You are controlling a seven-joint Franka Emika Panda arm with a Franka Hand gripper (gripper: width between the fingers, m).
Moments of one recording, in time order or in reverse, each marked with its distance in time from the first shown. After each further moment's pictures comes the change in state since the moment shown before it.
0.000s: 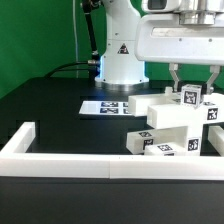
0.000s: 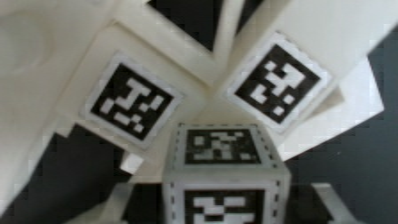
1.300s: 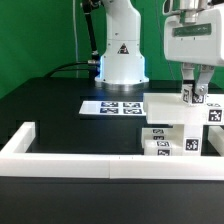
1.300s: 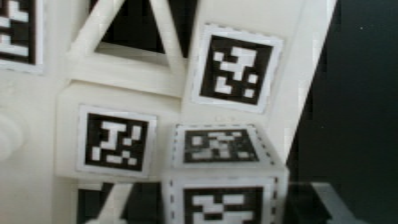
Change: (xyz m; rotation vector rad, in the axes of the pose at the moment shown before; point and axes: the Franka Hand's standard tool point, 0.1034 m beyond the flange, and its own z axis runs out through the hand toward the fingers) arm 0.001 -0.002 -0.002 0.005 0.000 0.771
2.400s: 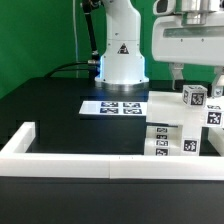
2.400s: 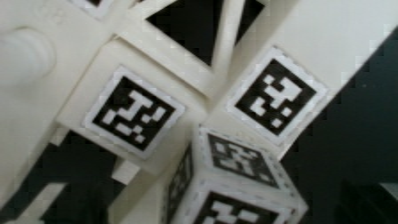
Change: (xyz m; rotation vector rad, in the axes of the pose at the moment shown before) arm -0.003 0.001 0.002 -0.002 -0.004 -0.484
